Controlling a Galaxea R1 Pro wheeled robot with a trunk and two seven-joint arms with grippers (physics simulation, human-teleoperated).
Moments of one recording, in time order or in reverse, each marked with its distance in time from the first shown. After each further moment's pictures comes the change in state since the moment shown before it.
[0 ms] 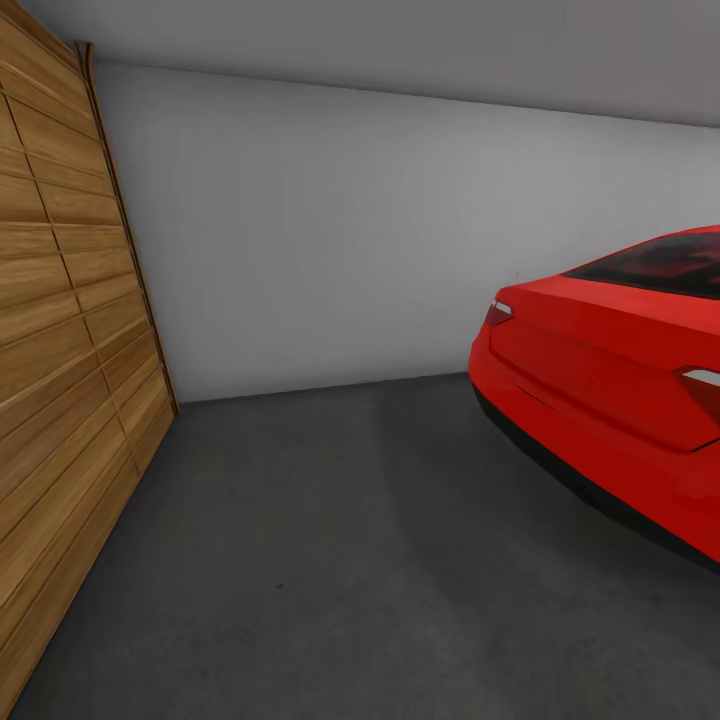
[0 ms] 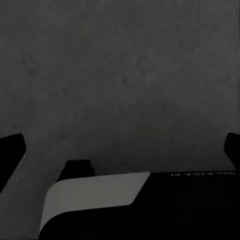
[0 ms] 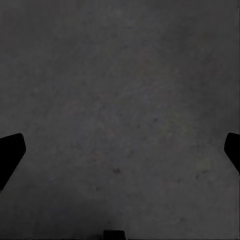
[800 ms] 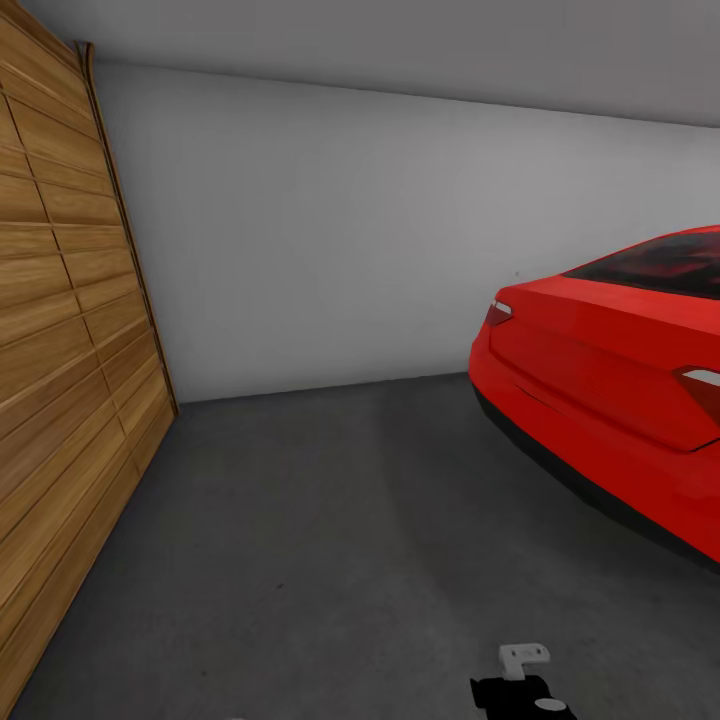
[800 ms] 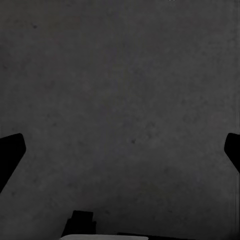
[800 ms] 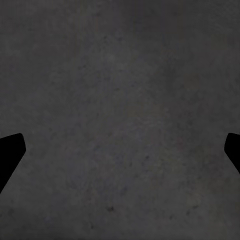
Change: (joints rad) left arm -0.003 -0.004 0.124 -0.361 0.021 0.213 -0.006; right arm -0.126 -0.013 -0.005 -0.104 -0.008 0.170 0.009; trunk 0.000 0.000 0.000
